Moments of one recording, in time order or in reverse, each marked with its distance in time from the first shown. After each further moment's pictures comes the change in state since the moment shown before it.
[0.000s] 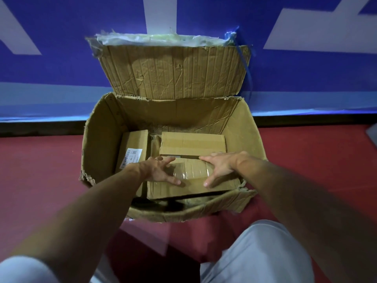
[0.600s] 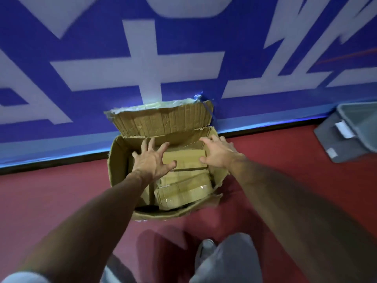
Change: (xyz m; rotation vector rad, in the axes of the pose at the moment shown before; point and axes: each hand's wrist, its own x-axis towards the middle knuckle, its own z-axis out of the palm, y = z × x) left_hand -0.224 0.110 -0.158 0.142 0.511 -0.002; right_hand -0.233 -0.025 -0.150 0.249 0.461 0.157
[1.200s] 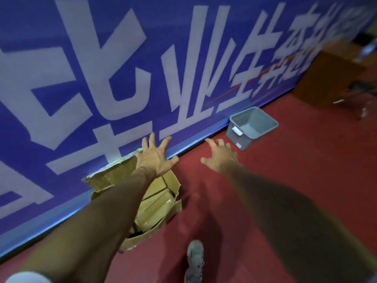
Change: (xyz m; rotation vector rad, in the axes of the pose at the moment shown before) left_hand -0.189 0.149 -0.322 0.005 0.083 0.404; right_hand -0.348 -0.039 -0.250 0.239 0.339 0.590
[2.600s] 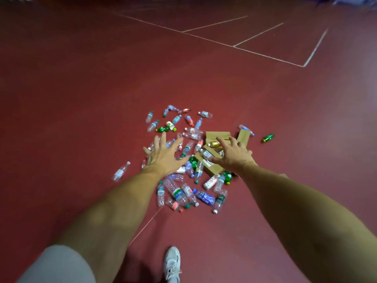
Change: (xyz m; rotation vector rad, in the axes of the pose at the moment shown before) left_hand -0.741 0.751 0.329 0.268 -0.493 1.799; right_hand -0.986 0.560 0.097 0.318 0.294 1.736
